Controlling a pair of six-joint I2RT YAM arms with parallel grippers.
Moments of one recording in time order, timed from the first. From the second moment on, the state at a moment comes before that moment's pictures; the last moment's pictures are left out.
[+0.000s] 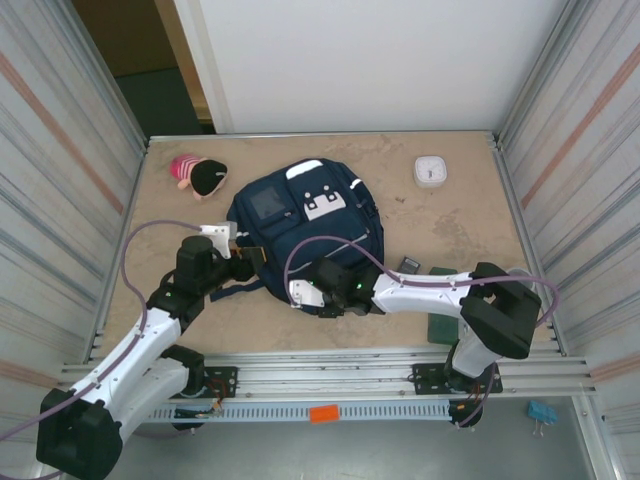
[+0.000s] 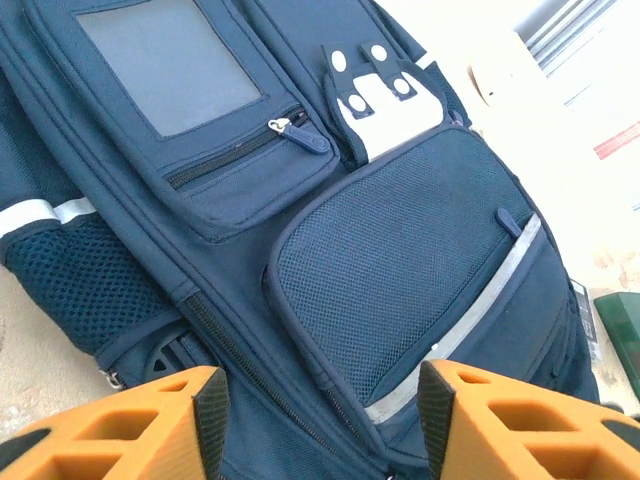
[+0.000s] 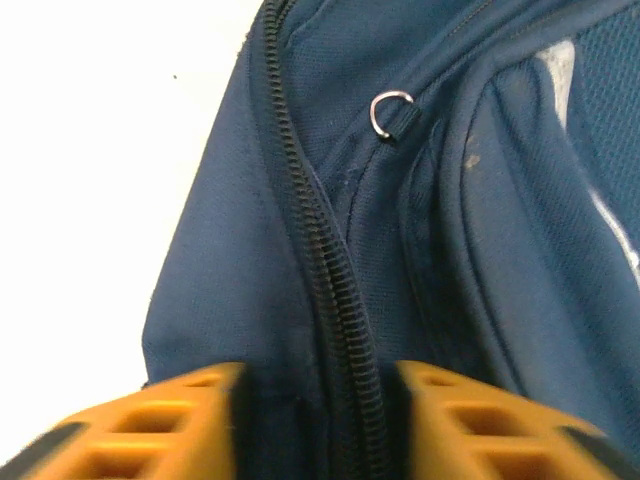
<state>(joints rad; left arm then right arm) -0.35 0.83 0.44 -0.12 0.23 -0.42 1.10 1.58 0.88 -0.31 0.16 -0.55</state>
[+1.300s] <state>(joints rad) -0.33 1.19 0.27 0.47 0.31 -0.22 0.76 1.18 1.07 -0.58 -0.09 -0.65</state>
